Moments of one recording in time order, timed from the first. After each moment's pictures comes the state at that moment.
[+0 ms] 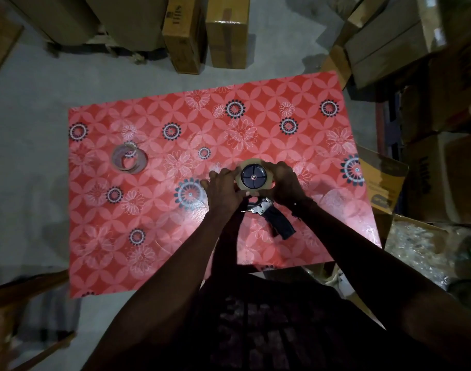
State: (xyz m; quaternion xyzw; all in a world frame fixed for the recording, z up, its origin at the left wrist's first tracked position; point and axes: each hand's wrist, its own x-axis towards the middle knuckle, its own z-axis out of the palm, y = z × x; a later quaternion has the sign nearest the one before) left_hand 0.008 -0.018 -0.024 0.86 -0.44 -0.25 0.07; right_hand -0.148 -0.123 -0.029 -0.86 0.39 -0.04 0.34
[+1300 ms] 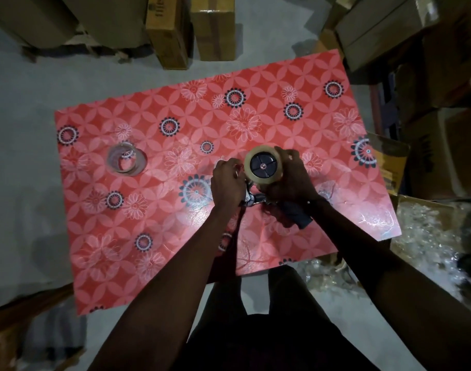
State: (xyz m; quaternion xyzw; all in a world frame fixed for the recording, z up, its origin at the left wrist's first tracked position) left_hand 0.026 -0.012 -0.049 0.85 -0.38 -0.25 0.26; right_hand -0.139 -0.094 -0.025 -0.80 0.48 -0.06 0.36
